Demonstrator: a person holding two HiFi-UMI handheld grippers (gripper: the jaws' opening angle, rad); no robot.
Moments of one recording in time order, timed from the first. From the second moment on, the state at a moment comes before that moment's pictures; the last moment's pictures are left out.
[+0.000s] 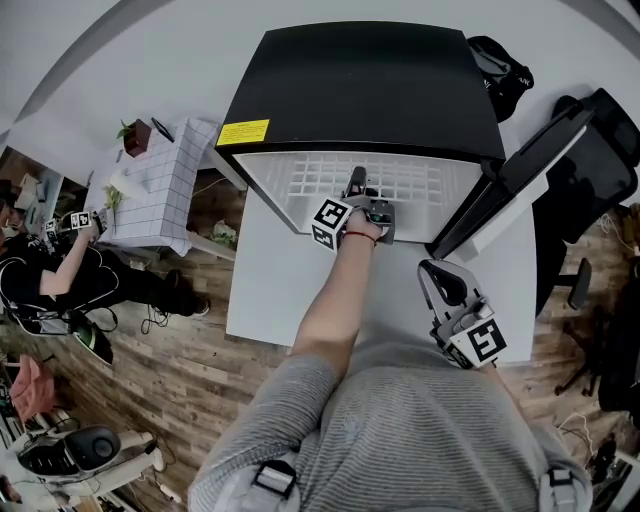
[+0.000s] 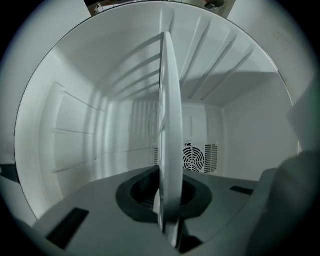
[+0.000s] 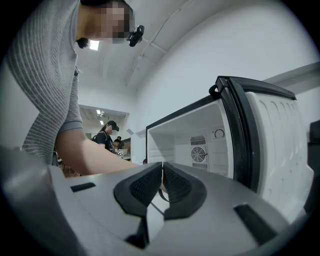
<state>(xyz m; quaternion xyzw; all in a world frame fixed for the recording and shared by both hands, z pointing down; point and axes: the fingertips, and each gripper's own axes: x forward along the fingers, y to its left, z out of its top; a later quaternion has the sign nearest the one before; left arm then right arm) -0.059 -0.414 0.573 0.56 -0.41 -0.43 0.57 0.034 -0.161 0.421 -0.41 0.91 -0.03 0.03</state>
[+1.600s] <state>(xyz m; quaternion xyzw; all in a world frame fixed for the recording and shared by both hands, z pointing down) -0.063 -0.393 0.573 0.56 -0.42 -0.43 0.57 0.025 -0.154 0.412 -0.40 0.92 -0.02 0.02</state>
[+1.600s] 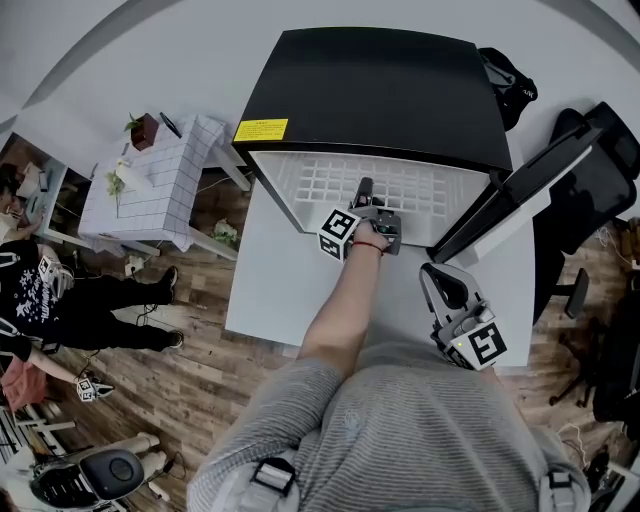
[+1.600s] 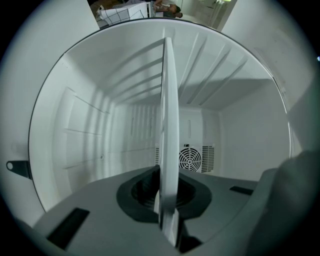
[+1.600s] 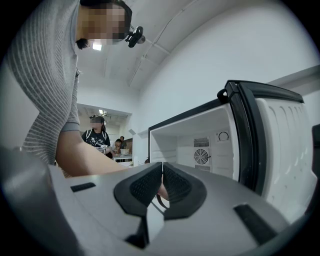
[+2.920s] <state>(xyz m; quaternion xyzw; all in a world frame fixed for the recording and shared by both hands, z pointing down) -0.072 -0.323 0.573 0.56 -0.41 -0.43 0.57 0.001 -0.131 0.406 -0.36 0.93 -0.01 0.03</state>
